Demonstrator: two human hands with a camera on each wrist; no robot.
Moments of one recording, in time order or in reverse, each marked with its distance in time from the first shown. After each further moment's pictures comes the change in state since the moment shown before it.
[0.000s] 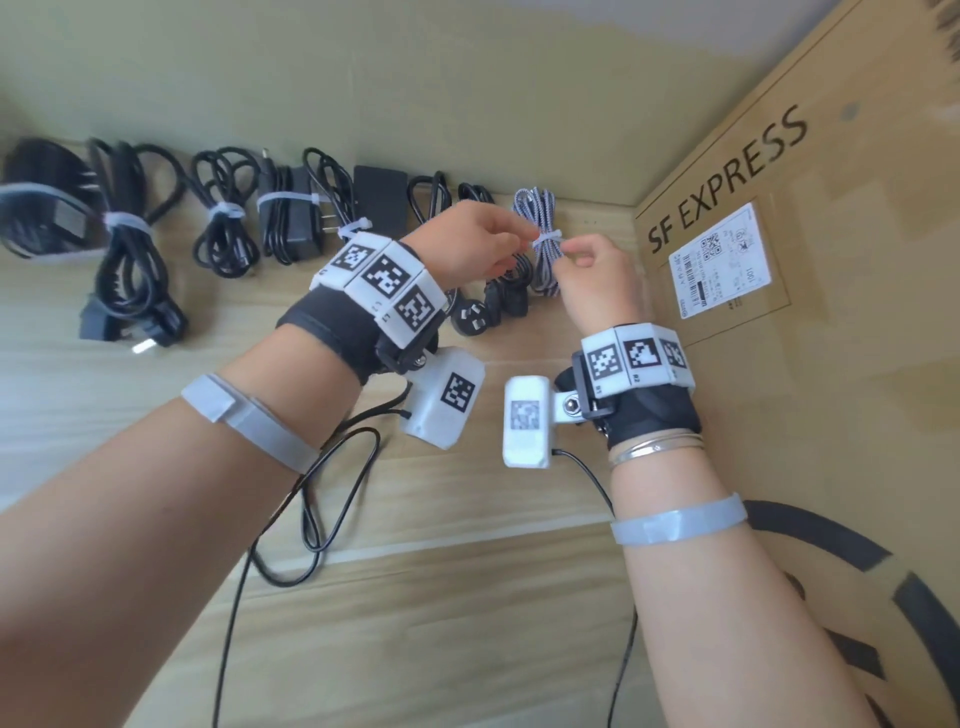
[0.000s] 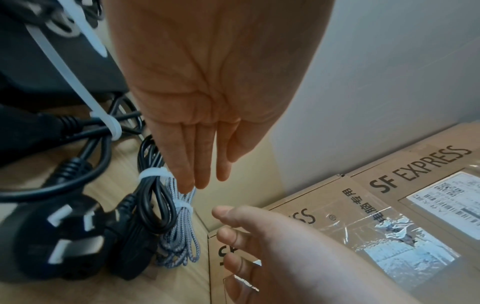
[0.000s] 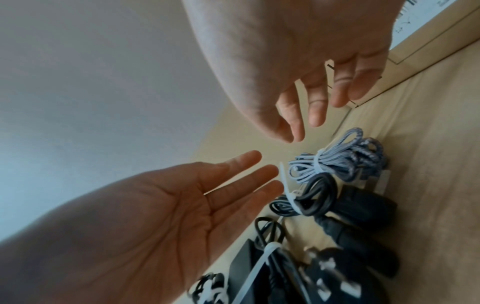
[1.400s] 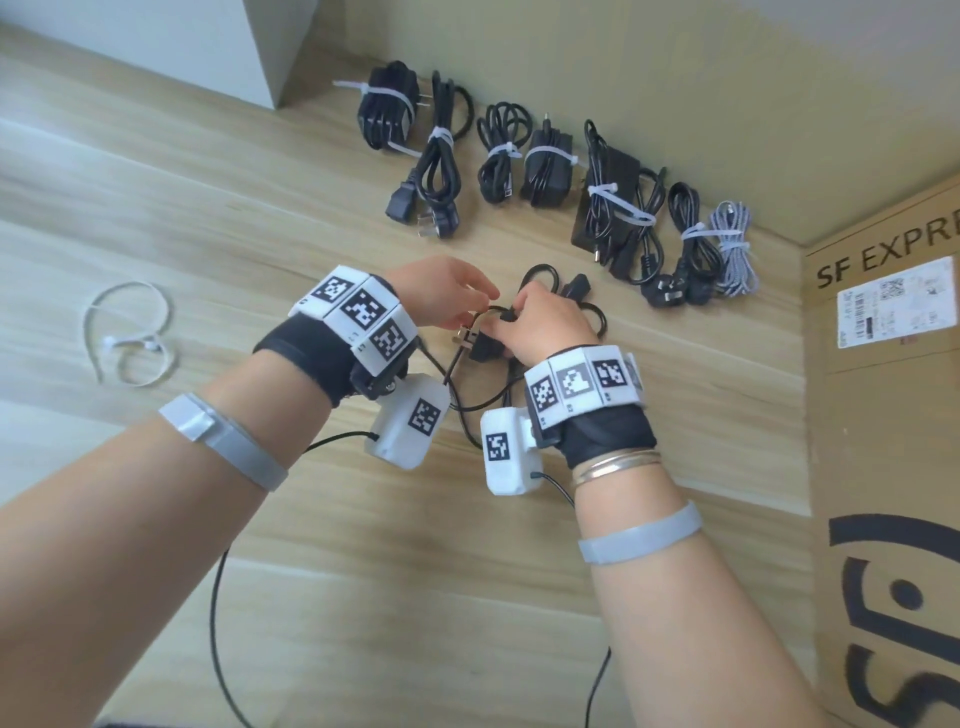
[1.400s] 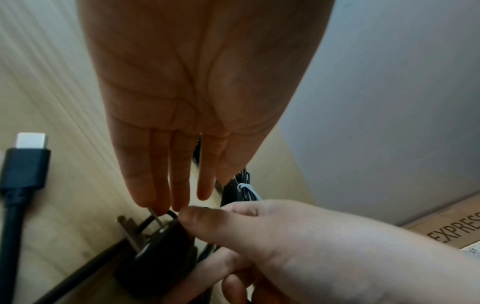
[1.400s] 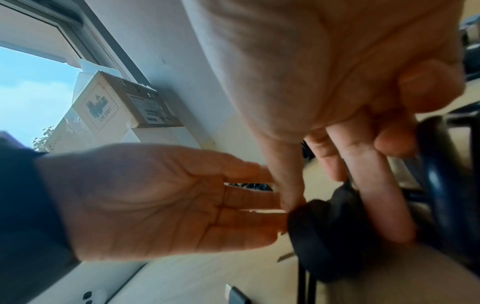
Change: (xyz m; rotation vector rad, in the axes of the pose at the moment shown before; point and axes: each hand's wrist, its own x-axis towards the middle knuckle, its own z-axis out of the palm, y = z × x) left_hand -0.201 -0.124 -0.098 0.084 0.125 -0.280; right_hand -0.170 -0.093 0.142 -0.492 -0.448 -0.252
